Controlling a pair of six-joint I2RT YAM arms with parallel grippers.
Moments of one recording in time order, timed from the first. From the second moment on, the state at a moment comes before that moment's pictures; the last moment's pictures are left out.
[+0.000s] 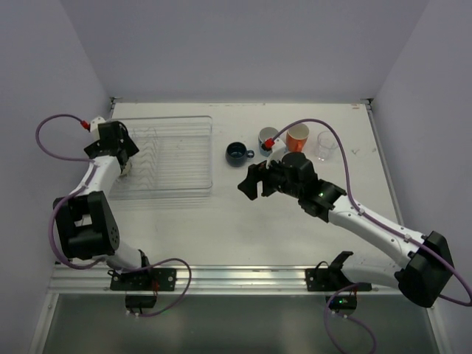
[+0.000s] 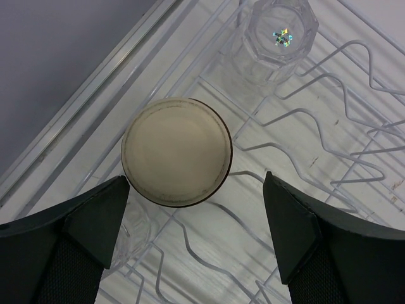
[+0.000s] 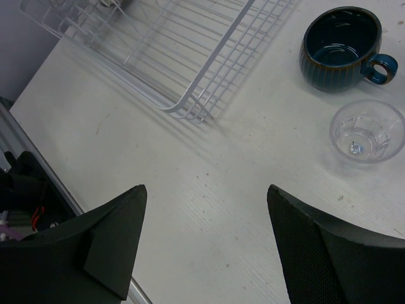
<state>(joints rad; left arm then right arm) 0.20 1.51 1.02 -0.24 -0.37 -0.40 0.75 1.16 0.86 -0.12 -0.12 0.35</state>
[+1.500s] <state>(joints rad) 0.20 1.37 1.02 -0.16 -0.34 -0.39 0.75 1.18 0.86 -0.11 -0.13 0.36</state>
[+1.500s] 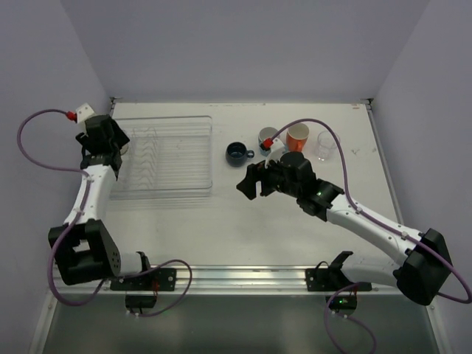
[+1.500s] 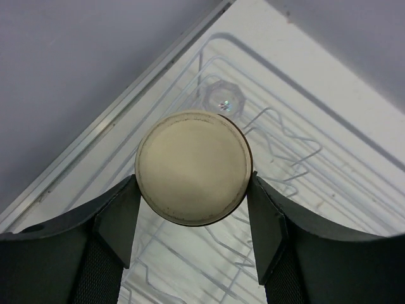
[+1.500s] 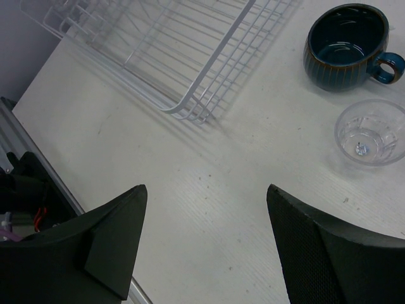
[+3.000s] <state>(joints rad) -0.27 0.86 0.48 0.61 0.66 -1.10 0.75 1.26 0.74 0.77 -0.44 0.89</state>
